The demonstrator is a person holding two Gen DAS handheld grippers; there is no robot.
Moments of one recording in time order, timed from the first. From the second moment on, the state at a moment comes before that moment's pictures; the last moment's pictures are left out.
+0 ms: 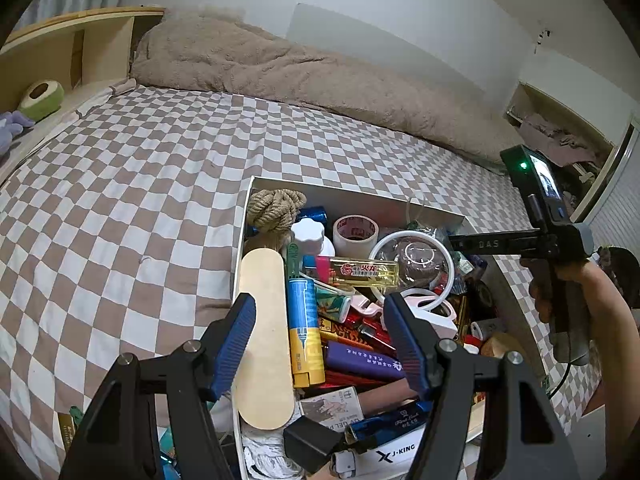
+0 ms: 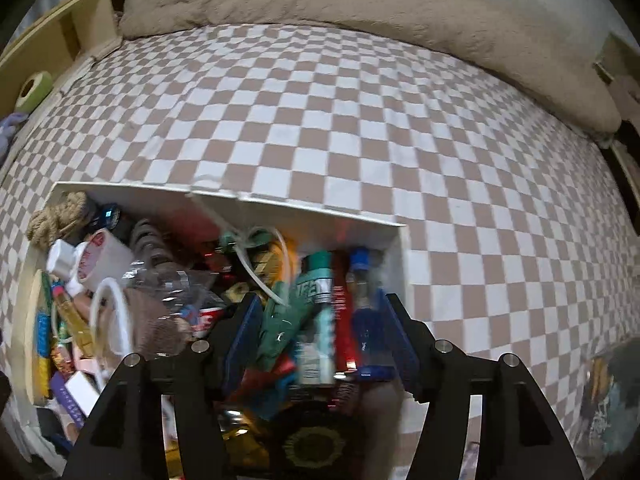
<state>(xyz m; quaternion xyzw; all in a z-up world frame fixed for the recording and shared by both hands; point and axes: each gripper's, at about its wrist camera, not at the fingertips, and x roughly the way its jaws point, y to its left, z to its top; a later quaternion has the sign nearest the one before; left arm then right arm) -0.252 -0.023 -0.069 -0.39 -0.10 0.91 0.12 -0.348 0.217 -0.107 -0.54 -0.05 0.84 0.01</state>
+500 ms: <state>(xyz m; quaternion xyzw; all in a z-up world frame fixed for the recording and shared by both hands) -0.253 -0.022 -0.070 -0.39 -0.10 0.91 0.13 -0.329 0.240 -0.076 -0.50 -0.02 0.86 -0.02</state>
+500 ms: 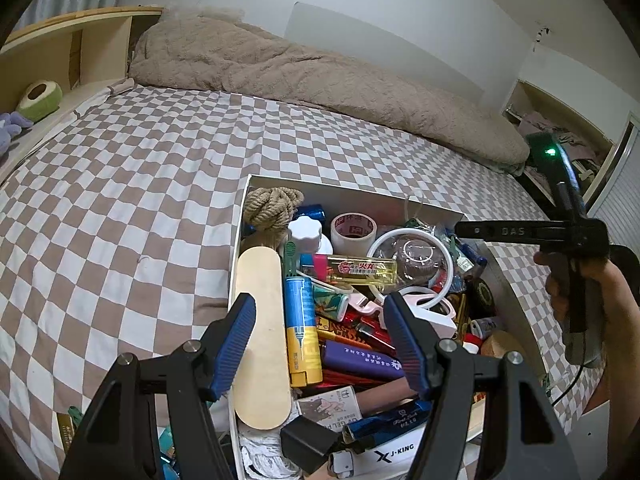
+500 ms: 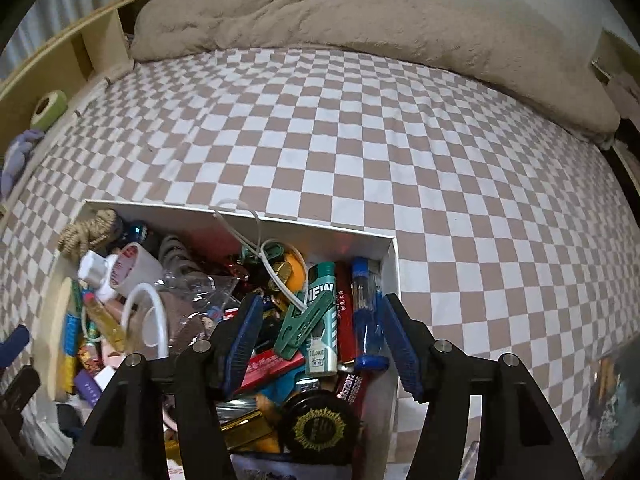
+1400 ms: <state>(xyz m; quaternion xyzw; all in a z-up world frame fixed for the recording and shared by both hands) -0.245 -0.009 -0.068 -0.38 -0.07 0.91 0.12 -0.259 0.209 -0.075 -0.45 0.04 0.89 -0.07</state>
